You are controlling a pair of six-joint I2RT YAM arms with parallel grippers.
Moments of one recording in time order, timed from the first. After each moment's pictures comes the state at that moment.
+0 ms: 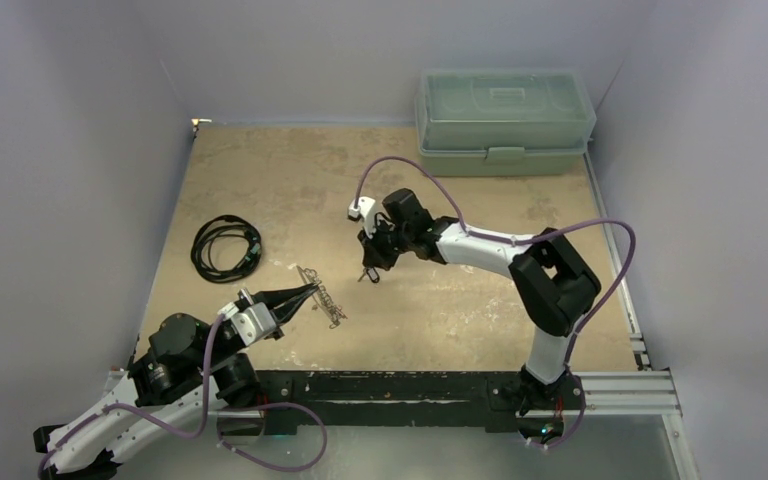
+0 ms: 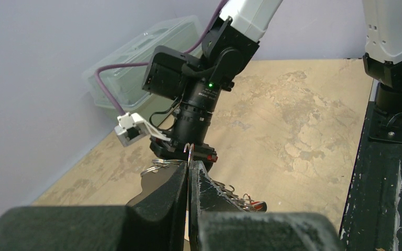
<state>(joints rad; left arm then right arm) -1.02 0.09 0.49 -0.24 -0.01 0.31 0.76 1.83 1.16 -0.11 -0.41 -0.17</state>
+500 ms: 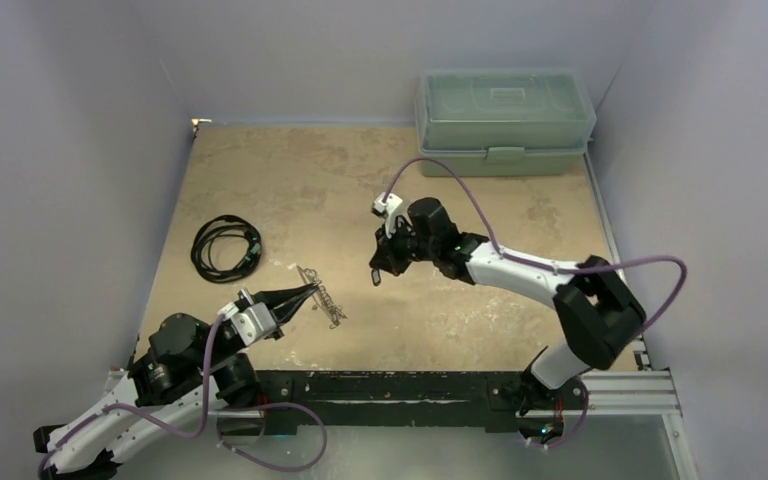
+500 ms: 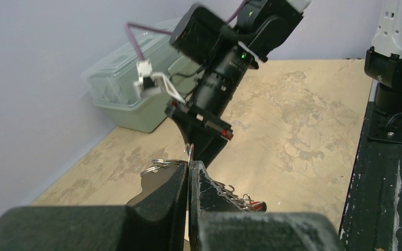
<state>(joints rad) -1.02 0.09 0.49 -0.24 -0.01 0.31 0.76 1.60 0.95 0.04 -0.38 0.11</state>
